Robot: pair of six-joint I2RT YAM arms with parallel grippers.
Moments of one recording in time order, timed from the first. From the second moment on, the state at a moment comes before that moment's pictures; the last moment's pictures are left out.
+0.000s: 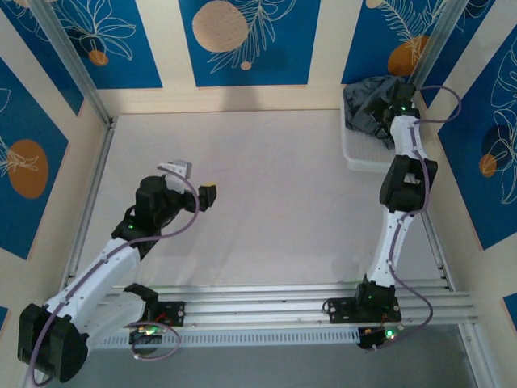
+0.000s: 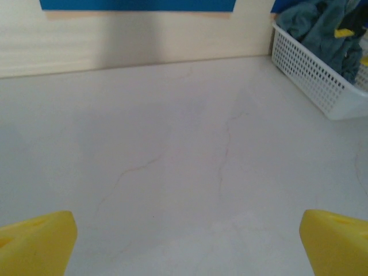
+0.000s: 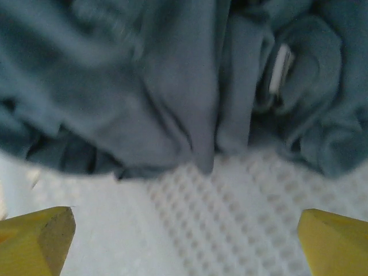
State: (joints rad) left arm -0.40 0.93 0.62 -0.05 0.10 -0.15; right arm -0.25 2.45 2.31 -0.67 -0.03 0.61
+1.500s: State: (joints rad) left arm -0.41 0.70 0.65 -0.28 0.23 -0.29; right arm -0.11 2.03 2.77 -1.04 -0.88 0.59
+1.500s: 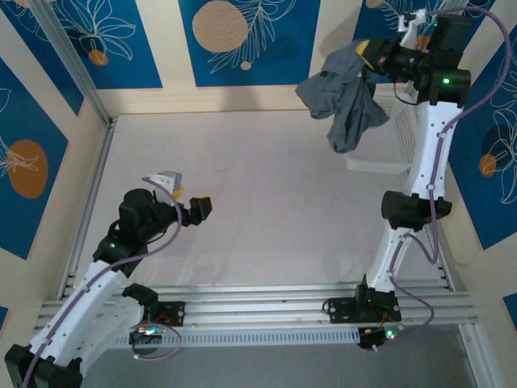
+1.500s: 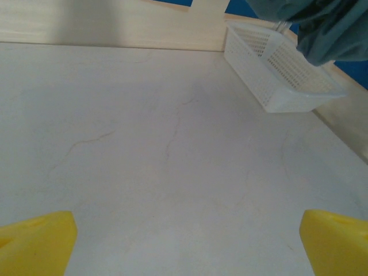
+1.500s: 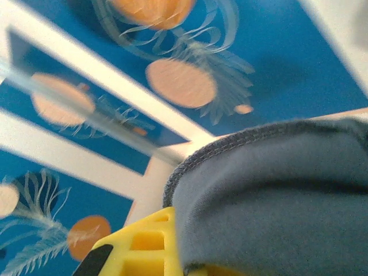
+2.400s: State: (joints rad) left arm -0.41 1.13 0.87 -0.60 0.13 -0.49; right arm 0.35 1.20 1.09 -0.86 -0.19 0.51
